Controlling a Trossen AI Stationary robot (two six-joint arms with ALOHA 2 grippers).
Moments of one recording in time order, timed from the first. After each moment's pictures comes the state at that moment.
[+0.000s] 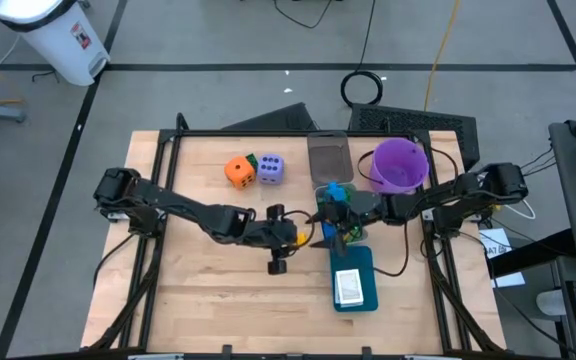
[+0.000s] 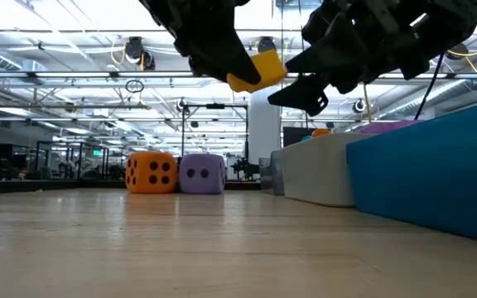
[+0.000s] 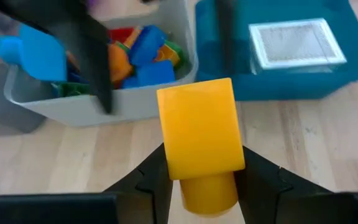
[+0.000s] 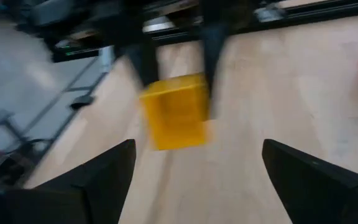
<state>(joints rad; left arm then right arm) -0.22 1.71 1.22 -0.25 -0.21 -0.14 0.04 1.44 0.60 0.54 -0.21 0.17</state>
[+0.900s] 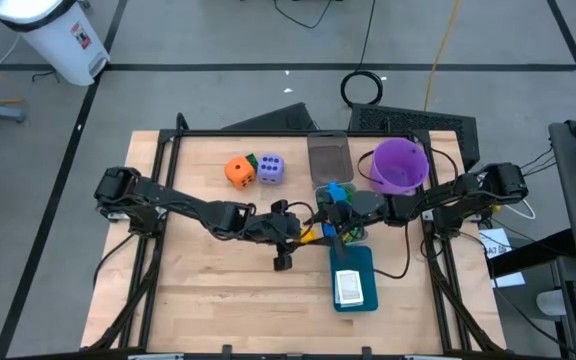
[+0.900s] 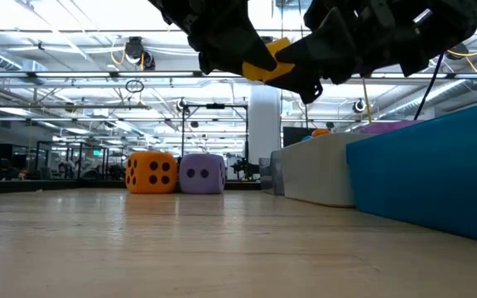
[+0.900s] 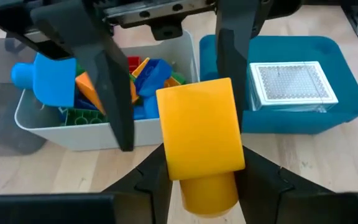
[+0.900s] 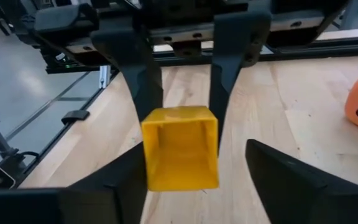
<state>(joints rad) -0.20 1.71 1.22 -0.16 -0.18 -0.16 0.05 1.44 0.60 0.62 -0.18 0.11</state>
